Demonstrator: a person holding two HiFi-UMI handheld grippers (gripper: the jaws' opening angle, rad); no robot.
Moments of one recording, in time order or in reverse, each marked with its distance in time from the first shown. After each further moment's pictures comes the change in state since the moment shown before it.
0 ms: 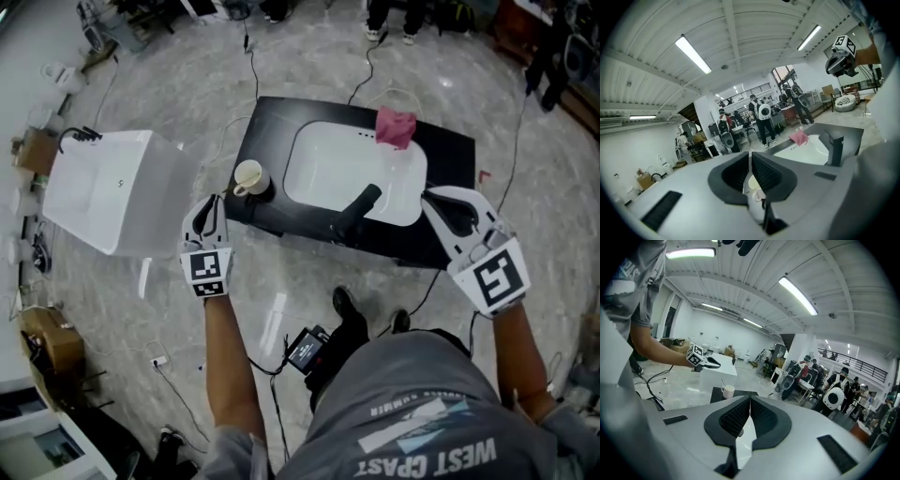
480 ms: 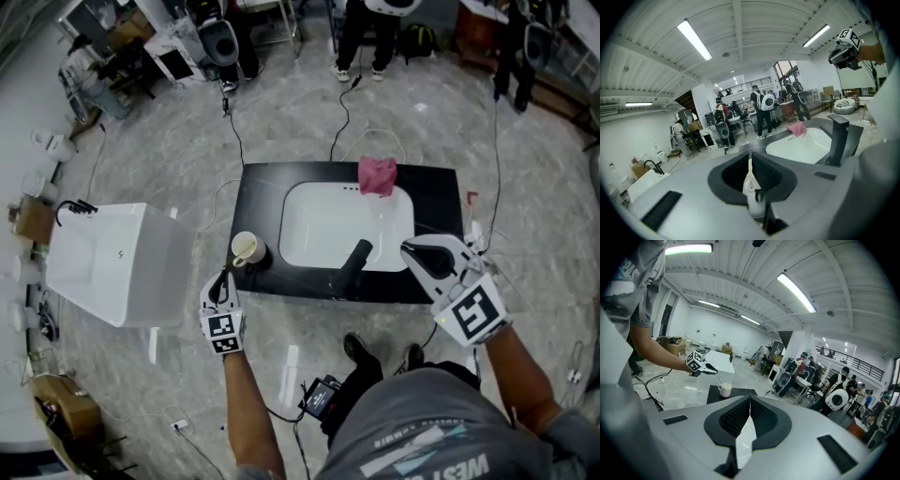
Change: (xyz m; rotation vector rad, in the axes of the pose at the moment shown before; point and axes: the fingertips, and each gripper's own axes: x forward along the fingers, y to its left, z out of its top) left arm 0.036 -0.009 -0.072 -0.071 0.108 -0.051; right arm 0.015 -0.002 -0.008 0.006 0.045 -0.023
